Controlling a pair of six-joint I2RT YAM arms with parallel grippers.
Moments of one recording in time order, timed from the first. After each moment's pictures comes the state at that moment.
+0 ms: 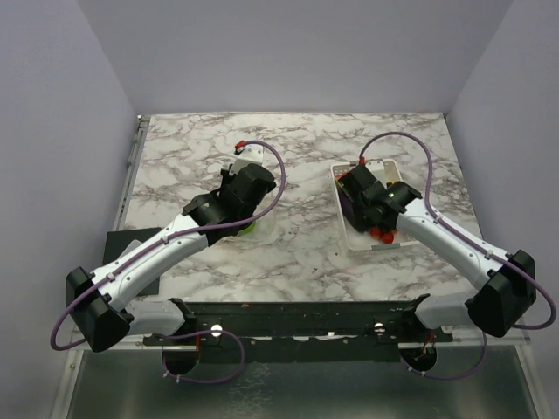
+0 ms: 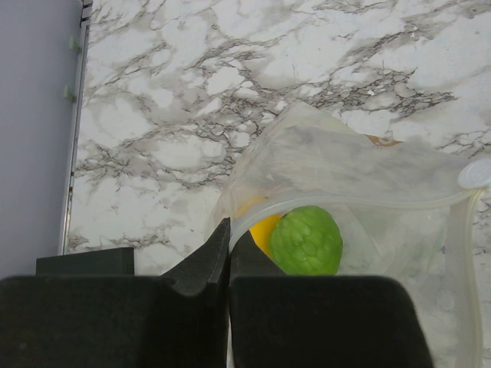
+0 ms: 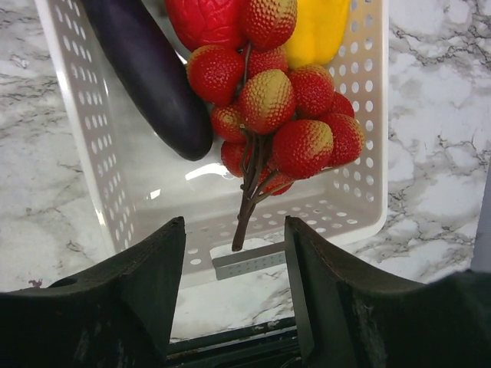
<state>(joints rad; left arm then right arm) -0.83 1.24 1.18 -0.65 -0.81 -0.24 0.66 1.33 1.14 -0.97 0.59 0.46</state>
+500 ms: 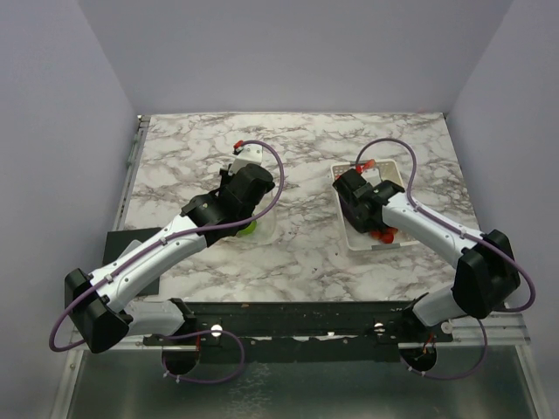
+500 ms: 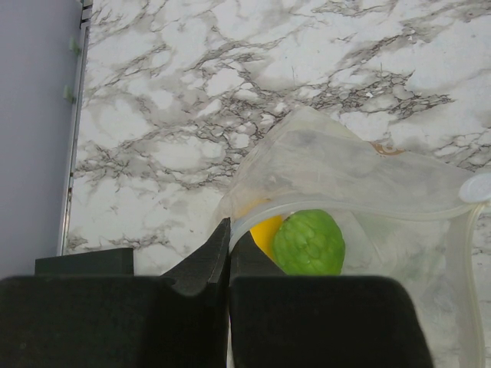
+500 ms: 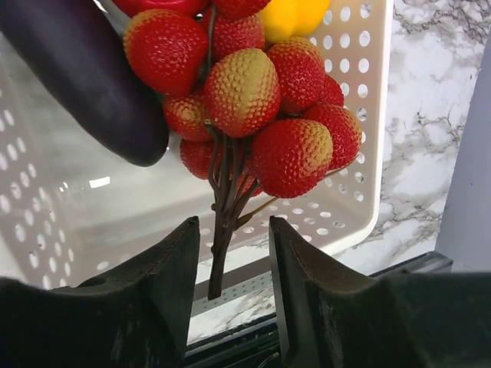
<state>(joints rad) -0.83 1.23 1.18 -0.65 -0.81 -0.24 0.61 1.46 1.10 -0.97 0.63 0.45</state>
